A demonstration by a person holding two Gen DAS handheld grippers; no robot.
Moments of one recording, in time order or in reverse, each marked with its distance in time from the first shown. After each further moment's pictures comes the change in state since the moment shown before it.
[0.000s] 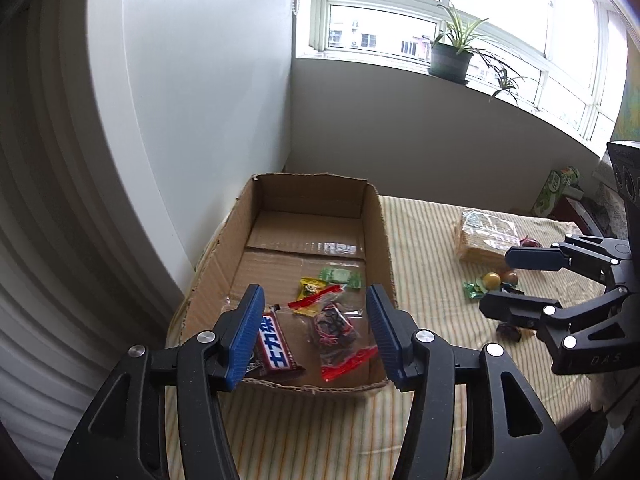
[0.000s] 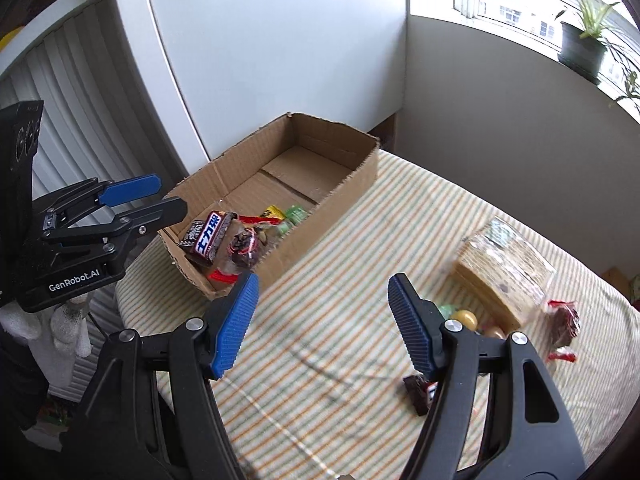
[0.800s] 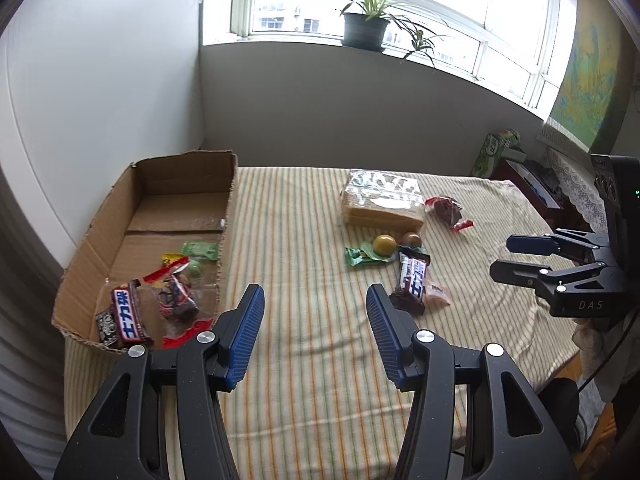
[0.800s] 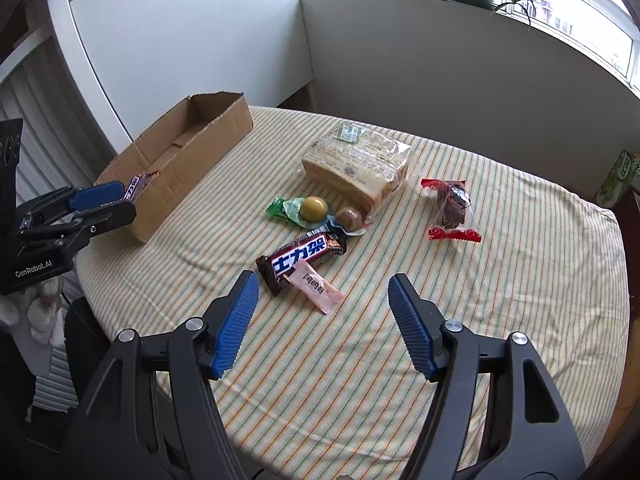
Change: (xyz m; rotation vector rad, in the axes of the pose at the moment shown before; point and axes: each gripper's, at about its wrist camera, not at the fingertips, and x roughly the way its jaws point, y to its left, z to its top) left arm 0.007 -0.107 -0.025 0.097 0.064 -0.185; right arm -0.057 -0.110 -0.100 0.159 0.031 -0.111
